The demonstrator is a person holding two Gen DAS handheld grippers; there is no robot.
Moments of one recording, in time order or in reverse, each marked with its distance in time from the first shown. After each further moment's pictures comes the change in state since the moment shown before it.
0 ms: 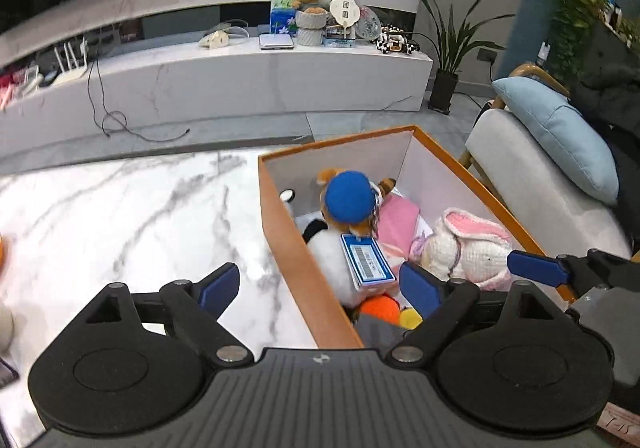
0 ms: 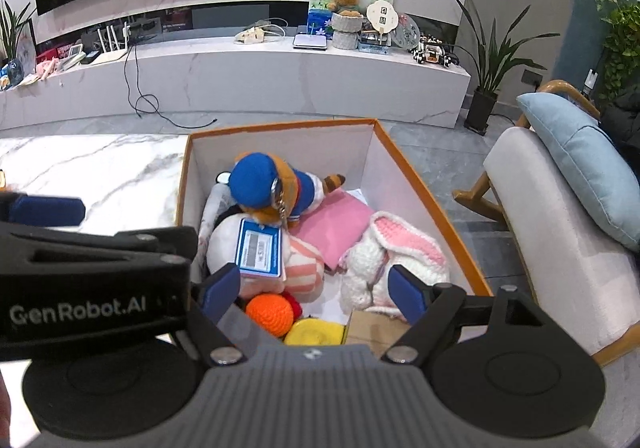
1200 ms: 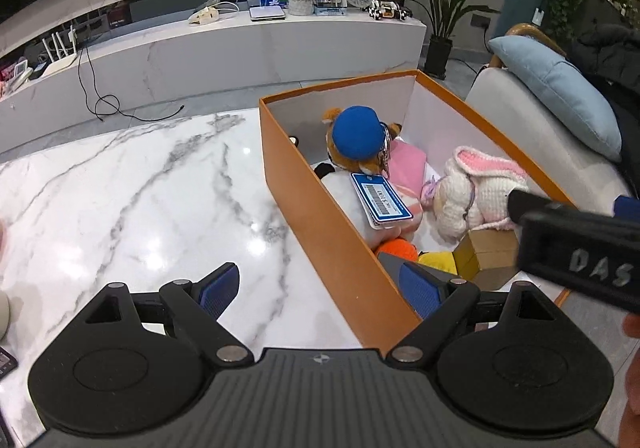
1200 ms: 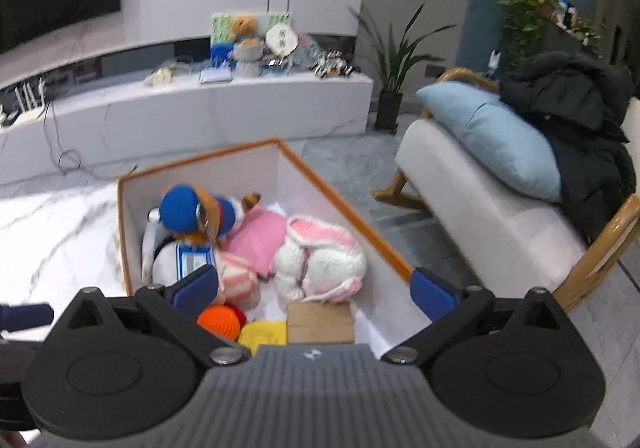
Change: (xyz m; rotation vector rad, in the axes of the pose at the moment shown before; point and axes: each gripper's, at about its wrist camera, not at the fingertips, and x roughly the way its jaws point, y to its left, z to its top) left arm 0.014 0.005 -0.031 0.062 0.084 0.008; right arm -0.036 -0.006 -0.018 0.190 -0.071 -0.234
